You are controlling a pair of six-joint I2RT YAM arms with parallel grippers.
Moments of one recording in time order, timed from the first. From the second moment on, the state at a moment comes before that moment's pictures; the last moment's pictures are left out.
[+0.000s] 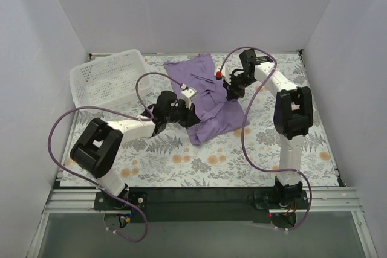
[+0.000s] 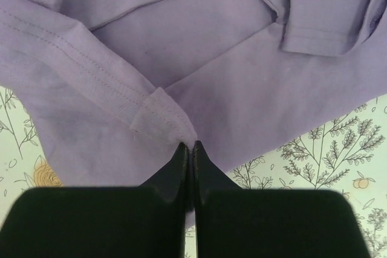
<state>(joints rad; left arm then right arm) -0.61 1.61 0.79 0.32 0.45 -0.13 0.27 2.10 1.76 -0.96 -0.66 -1.15</state>
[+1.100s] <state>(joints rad) -0.45 1.85 1.20 -0.03 0.45 0.11 0.28 2.25 1.96 -0.88 -0.61 -0.90</state>
